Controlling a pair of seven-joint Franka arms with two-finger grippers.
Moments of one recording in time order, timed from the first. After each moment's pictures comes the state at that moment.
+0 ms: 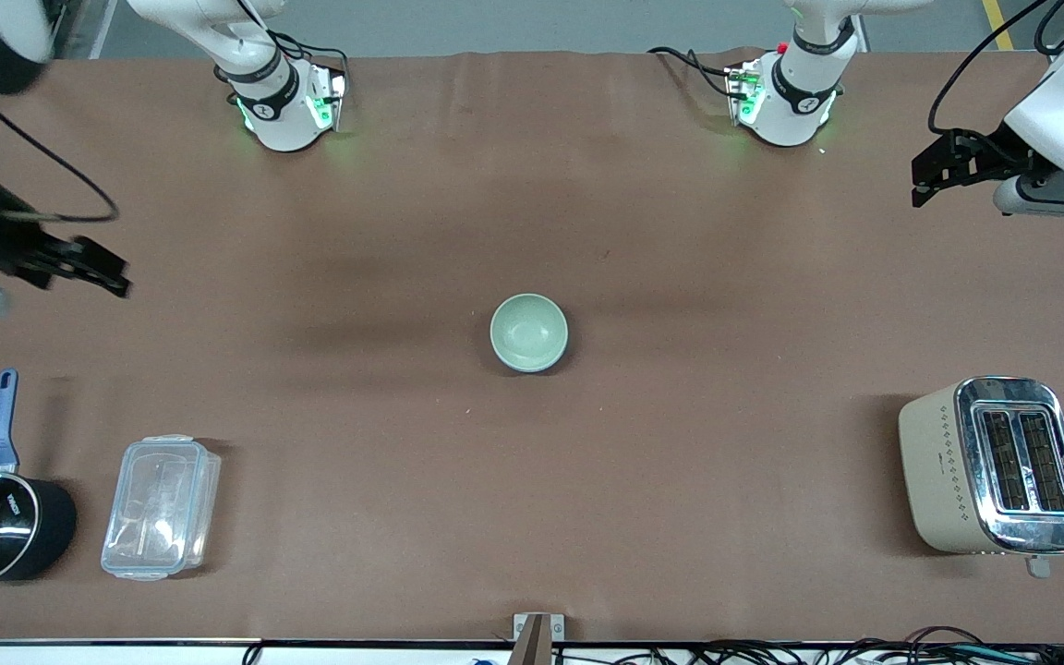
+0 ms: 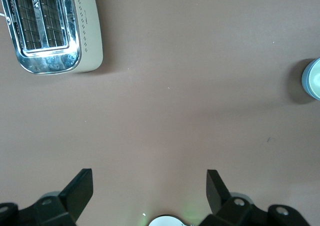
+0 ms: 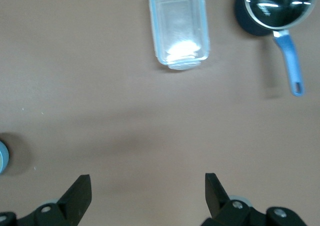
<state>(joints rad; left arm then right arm) -0.03 -0.06 -0.12 -1.56 0.01 1.46 0.00 0.04 0.03 -0.06 -1.52 -0.02 1.55 0.11</state>
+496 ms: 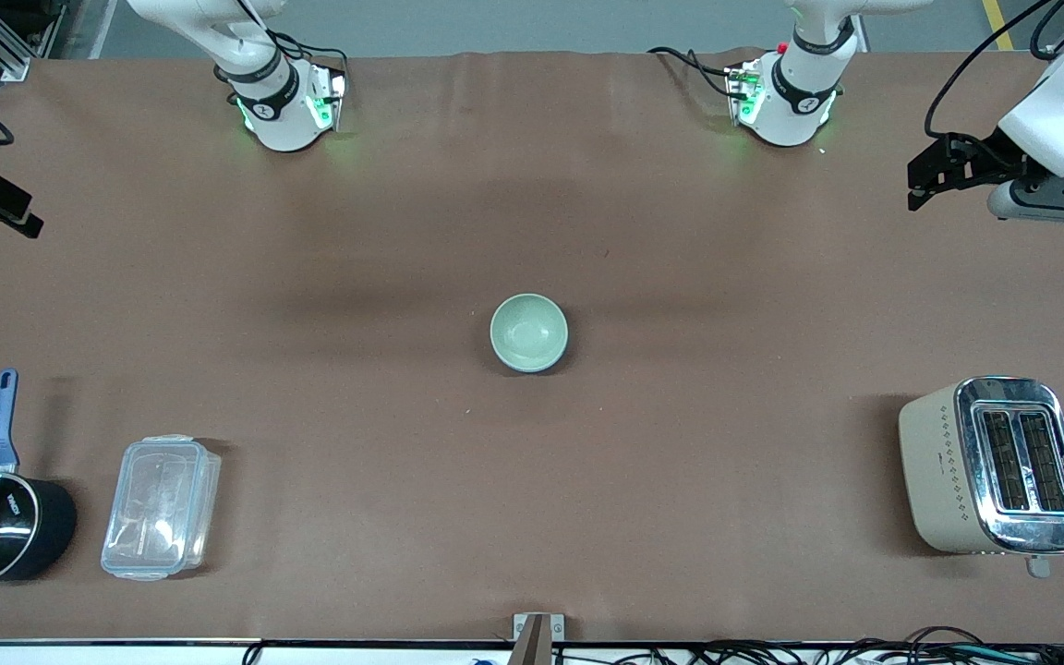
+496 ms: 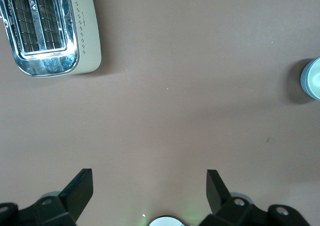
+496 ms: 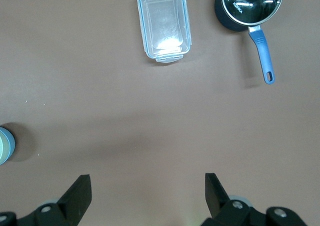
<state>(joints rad) -0.04 -0.05 -0.12 -1.55 0.01 1.46 0.00 0.05 0.03 -0.08 -1.38 -0.02 1.42 0.10</state>
